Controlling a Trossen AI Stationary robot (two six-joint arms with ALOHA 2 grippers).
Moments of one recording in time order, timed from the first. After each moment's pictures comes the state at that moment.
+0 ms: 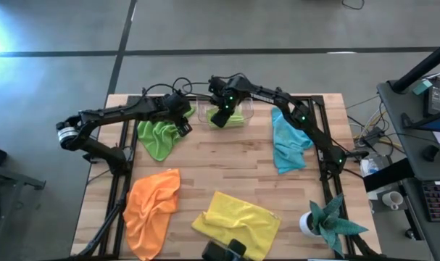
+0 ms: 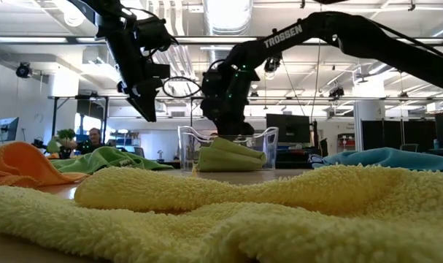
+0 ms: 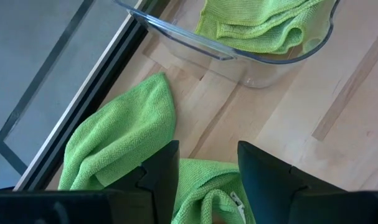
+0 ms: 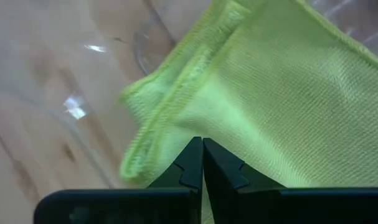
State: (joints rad) left arm 0.51 1.37 1.01 -0.65 -0.25 0.02; right arm -0.50 2.46 2.27 -1.16 -0.25 0.05
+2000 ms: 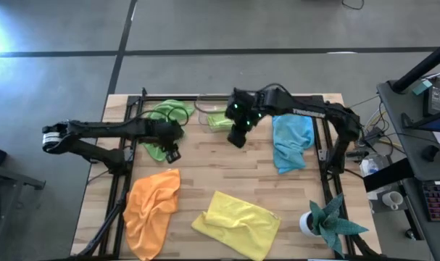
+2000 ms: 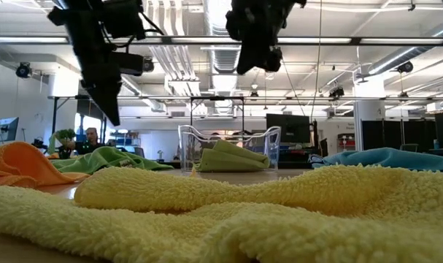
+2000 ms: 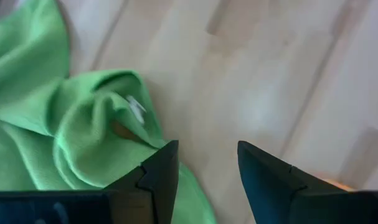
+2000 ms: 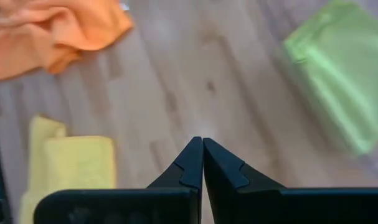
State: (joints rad) left arm 0.20 1.16 0.81 -0.81 -0.18 -0.22; right arm -0.23 1.79 1.70 -0.98 -0.21 0.24
